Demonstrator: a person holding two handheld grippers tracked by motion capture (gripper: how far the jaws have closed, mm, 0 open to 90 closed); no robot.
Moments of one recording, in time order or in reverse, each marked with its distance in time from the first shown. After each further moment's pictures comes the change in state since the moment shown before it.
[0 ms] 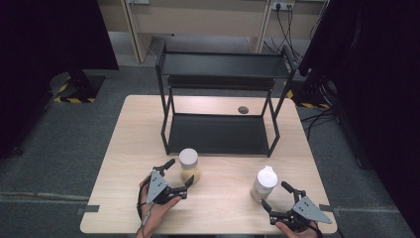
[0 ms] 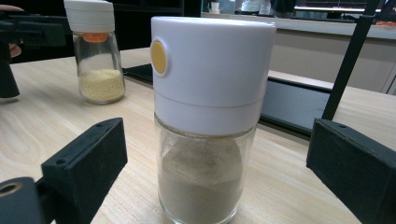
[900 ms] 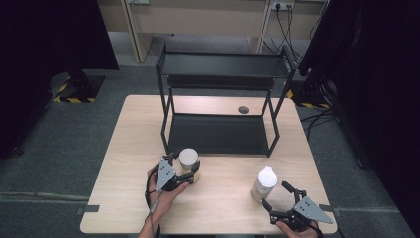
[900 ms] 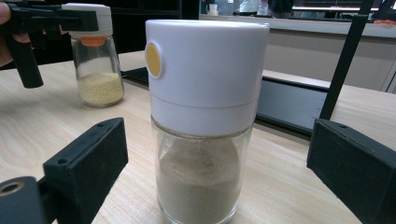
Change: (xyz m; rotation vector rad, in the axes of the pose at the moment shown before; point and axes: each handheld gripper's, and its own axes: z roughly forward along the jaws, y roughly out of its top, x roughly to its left) left arm -0.004 0.014 0.031 -0.005 0.030 0.024; right arm -0.001 -0.001 -0.001 -0.008 -0.002 0.017
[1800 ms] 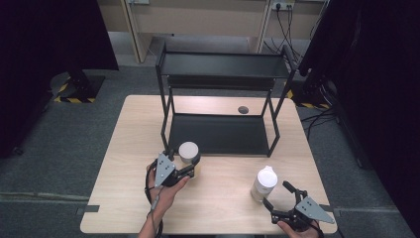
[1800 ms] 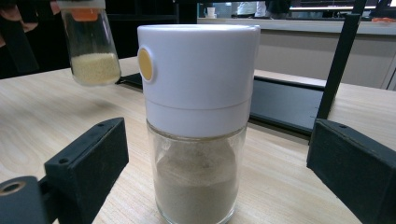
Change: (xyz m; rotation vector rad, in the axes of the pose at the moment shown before) left arm -0.005 0.035 0.002 -0.062 0.023 -0.009; right arm -0.002 -0.003 -0.001 -0.015 -0.004 0.030
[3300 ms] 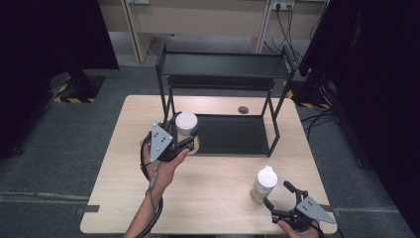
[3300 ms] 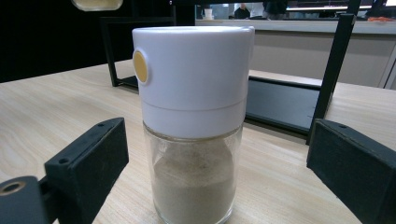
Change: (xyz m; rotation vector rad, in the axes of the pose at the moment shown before) left arm 0.009 0.077 0.026 -0.076 0.053 0.033; right arm 0.000 -0.001 0.000 -0.006 -0.008 0.009
